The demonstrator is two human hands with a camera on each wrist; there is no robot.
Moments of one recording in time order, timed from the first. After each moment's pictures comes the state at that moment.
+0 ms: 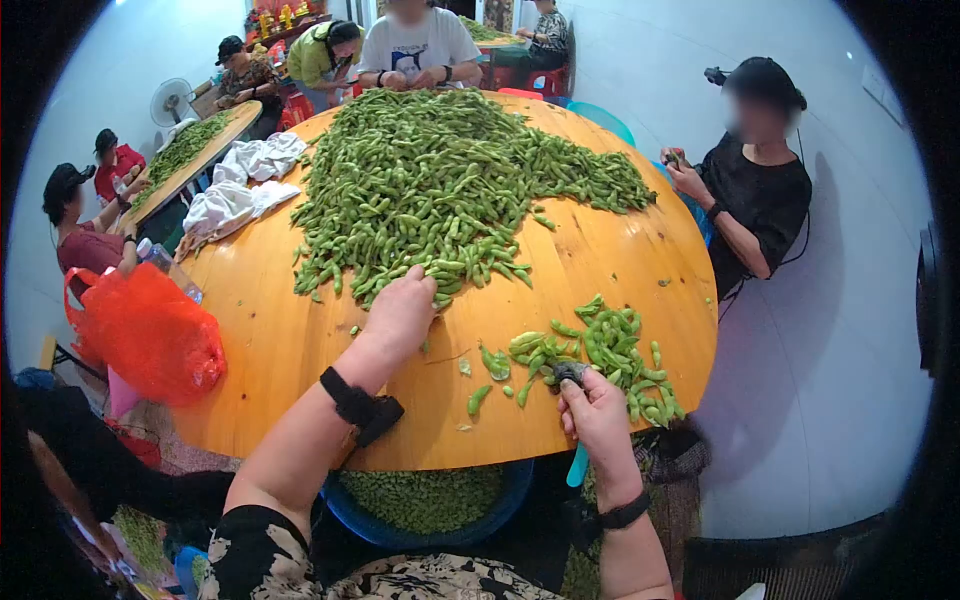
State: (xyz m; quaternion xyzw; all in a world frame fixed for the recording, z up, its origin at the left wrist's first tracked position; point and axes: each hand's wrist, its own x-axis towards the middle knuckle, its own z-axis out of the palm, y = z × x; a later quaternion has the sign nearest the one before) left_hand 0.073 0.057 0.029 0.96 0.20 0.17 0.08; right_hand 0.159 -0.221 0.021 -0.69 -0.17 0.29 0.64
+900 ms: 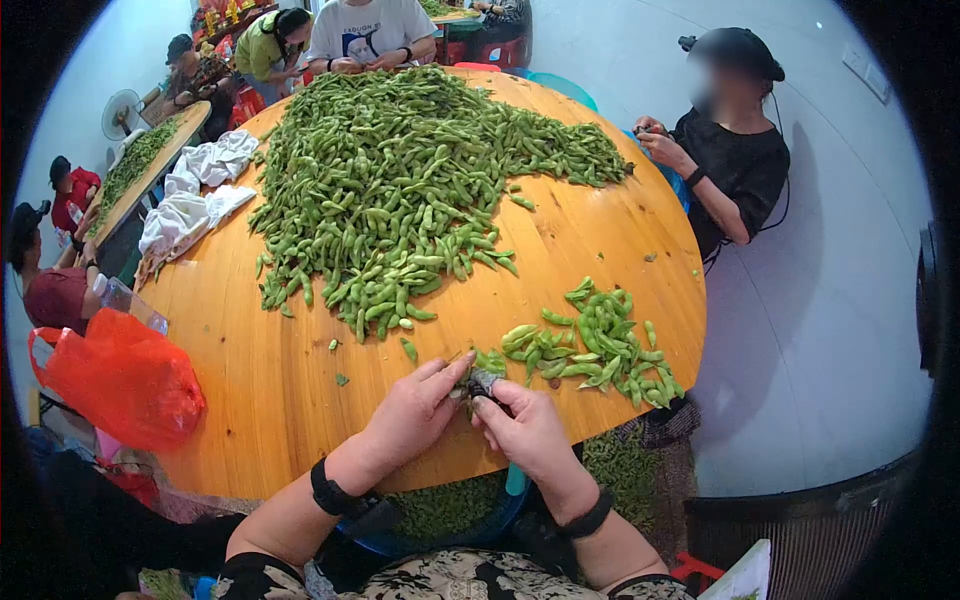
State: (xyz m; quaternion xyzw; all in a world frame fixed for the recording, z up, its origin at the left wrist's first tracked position) left_hand 0.018 -0.008 0.020 0.90 0.02 0.20 0.38; right_hand 0.103 -0.161 0.028 -0.68 -0.22 0.39 0.58
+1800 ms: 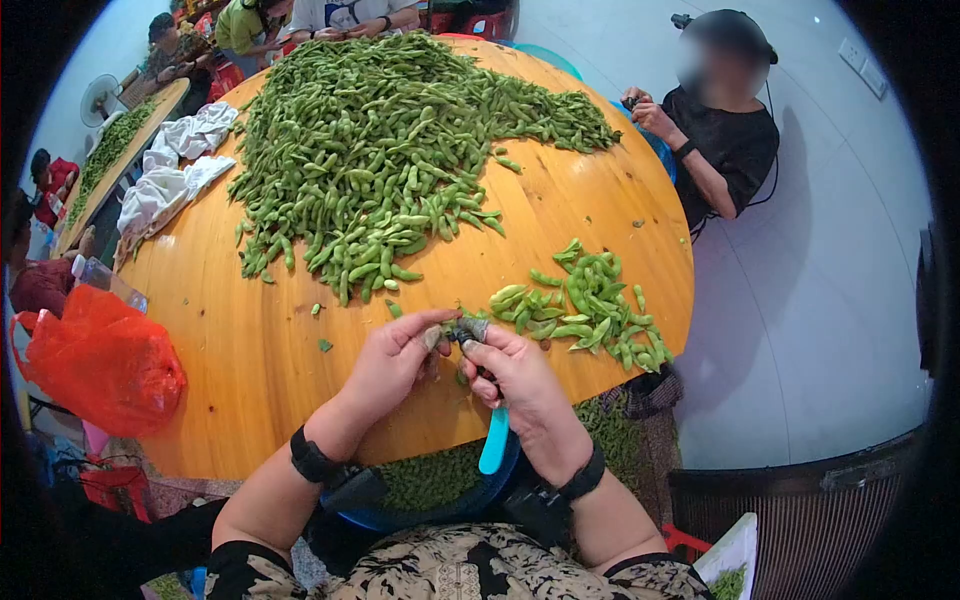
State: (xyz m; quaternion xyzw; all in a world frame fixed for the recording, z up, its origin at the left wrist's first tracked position) left_hand 0.018 0.001 0.017 0.65 0.14 0.08 0.74; right_hand 0.110 -0.147 0.030 -0.51 -0.07 0.48 0.71
